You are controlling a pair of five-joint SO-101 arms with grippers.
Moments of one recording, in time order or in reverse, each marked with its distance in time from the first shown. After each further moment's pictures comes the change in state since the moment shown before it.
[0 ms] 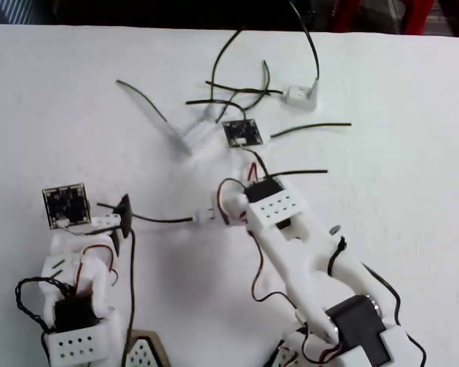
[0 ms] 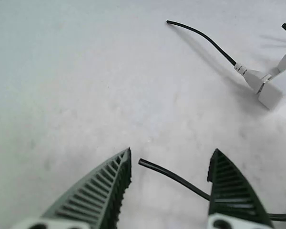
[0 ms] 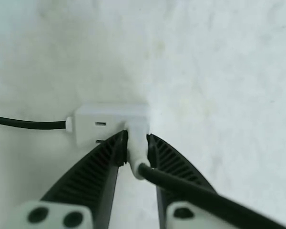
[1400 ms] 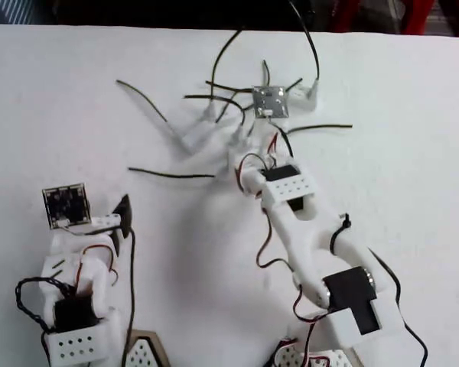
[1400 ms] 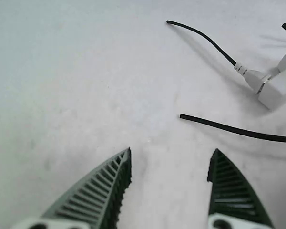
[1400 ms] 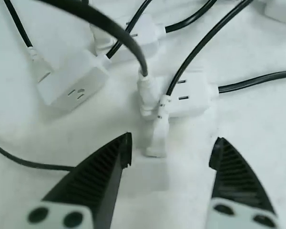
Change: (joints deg) left arm 0.0 0.0 0.0 0.0 0.0; right arm 9.9 7.6 -4.9 -28.0 2.5
